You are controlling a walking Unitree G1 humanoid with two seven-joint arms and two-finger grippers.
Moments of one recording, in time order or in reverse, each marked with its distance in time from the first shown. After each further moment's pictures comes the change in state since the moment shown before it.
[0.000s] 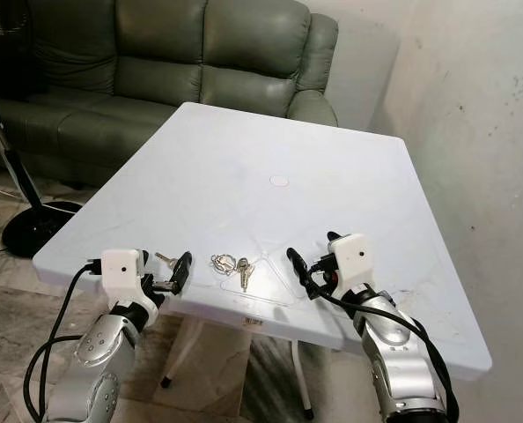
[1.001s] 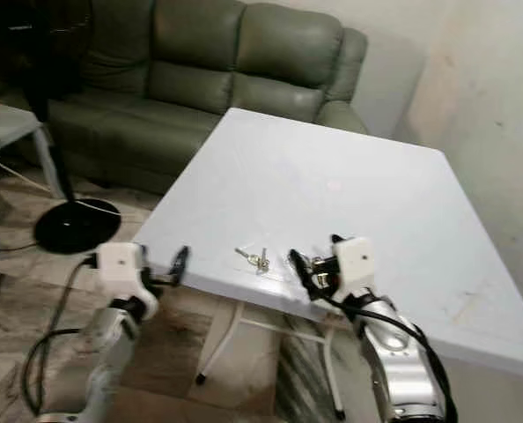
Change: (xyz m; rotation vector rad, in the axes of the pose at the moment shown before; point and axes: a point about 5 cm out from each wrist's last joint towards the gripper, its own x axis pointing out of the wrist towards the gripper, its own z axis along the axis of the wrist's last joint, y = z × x) left arm 0.002 0.014 0.005 -0.001 -0.007 0.047; right arm -0.002 0.003 0.001 0.013 -0.011 -0.009
